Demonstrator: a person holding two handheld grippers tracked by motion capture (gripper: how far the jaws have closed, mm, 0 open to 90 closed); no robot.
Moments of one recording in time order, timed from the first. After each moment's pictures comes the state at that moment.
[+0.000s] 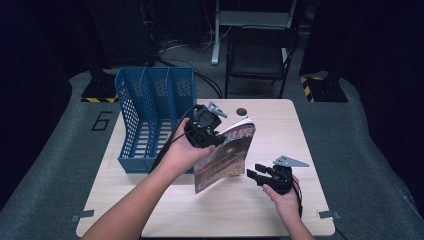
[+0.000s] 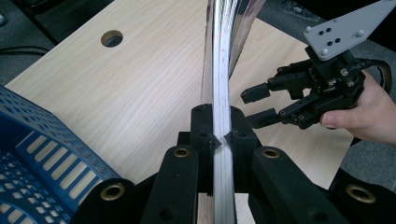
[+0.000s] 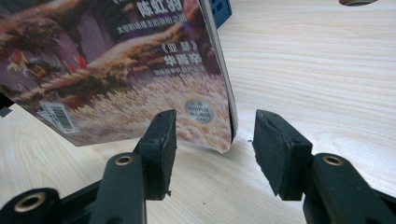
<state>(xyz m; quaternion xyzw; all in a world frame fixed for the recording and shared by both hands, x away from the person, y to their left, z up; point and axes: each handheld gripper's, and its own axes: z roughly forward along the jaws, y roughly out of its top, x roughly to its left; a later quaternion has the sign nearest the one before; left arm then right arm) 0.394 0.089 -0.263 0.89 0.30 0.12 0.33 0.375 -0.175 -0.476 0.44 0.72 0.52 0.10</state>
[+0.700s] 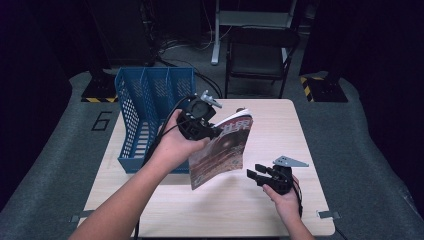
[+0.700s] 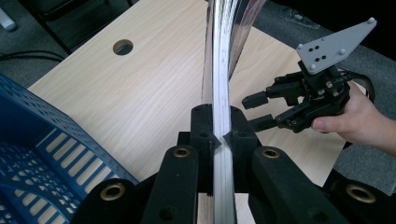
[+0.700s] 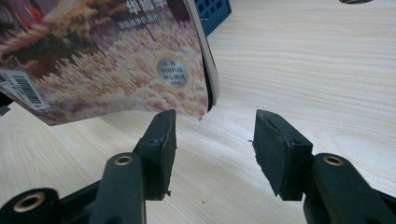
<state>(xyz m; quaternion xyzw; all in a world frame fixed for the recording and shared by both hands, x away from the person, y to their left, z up) 0.391 0.101 -0.232 0.88 0.30 0.12 0.34 0.376 -0.175 -0.477 0.45 0.72 0.52 0.10</state>
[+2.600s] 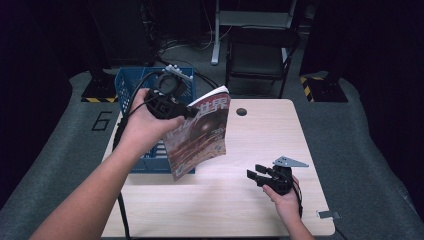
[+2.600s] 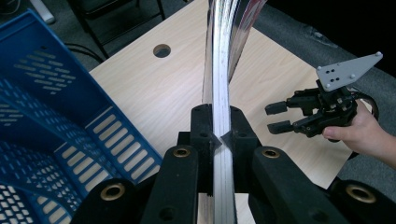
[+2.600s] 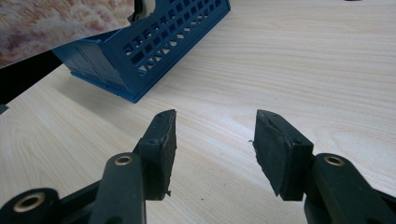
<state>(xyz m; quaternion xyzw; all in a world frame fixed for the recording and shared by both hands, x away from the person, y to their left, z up) 0.392 0.154 -0.177 0.86 0.36 0.15 0.34 0.375 -0.176 -0.479 0.45 0.73 0.51 0.10</state>
